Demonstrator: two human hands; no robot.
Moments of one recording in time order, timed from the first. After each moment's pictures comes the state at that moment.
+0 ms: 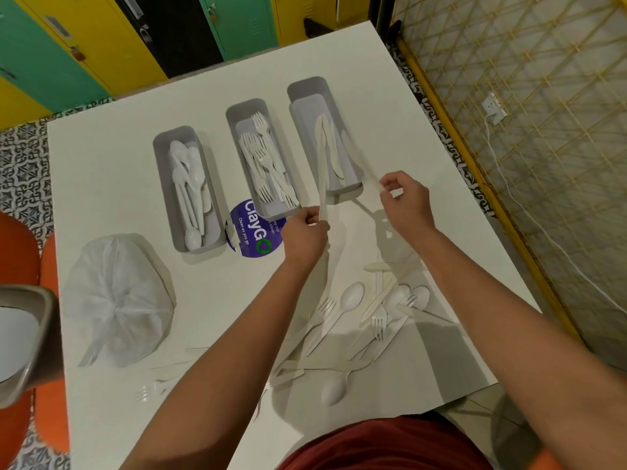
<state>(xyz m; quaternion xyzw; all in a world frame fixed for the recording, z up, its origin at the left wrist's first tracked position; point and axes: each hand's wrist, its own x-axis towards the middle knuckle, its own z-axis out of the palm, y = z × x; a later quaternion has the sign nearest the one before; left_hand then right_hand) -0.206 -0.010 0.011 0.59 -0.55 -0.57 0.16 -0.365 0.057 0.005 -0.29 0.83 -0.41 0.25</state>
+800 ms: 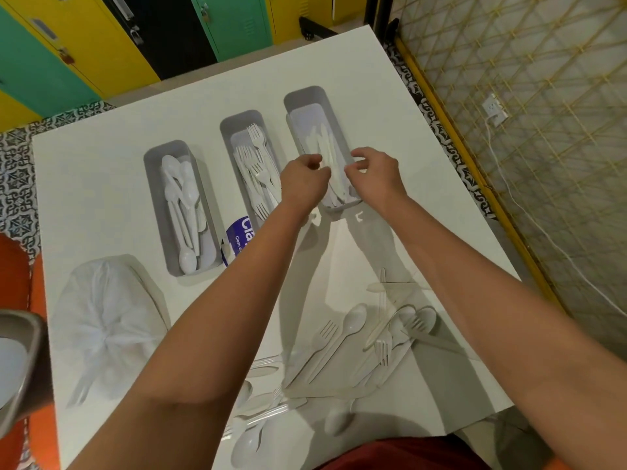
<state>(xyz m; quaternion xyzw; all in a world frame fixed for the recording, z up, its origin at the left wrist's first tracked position) -0.268 -0.100 0.040 0.55 -0.64 -0.53 0.13 -0.372 -0.033 0.026 -0.29 0.83 -0.36 0.30</state>
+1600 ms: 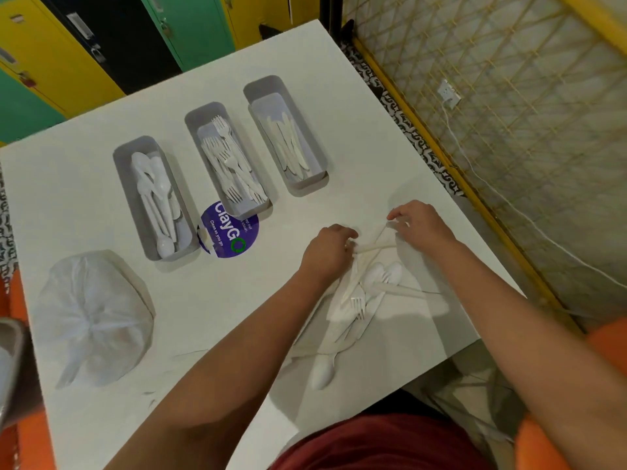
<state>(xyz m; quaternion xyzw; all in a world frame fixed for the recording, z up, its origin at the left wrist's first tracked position) -0.227 0.044 -0.016 0.30 -0.89 -0.35 -0.08 -0.394 0.151 -0.019 -0.31 0.88 -0.19 0.30</state>
